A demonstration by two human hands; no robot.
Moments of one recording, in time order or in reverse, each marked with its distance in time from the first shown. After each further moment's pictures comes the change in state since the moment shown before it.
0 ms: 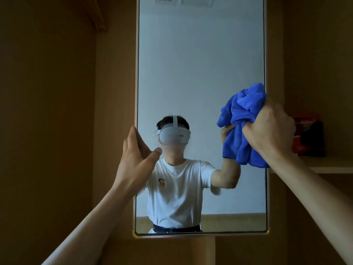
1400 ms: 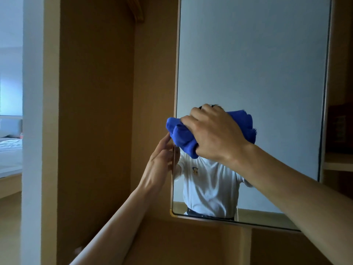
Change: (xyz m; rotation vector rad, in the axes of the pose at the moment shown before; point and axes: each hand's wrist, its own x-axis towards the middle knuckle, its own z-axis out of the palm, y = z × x) left_hand -0.031 -0.024 -0.023 -0.427 -0.110 -0.226; right_hand -0.052 -0.152 0.023 0.016 -0.338 -0.879
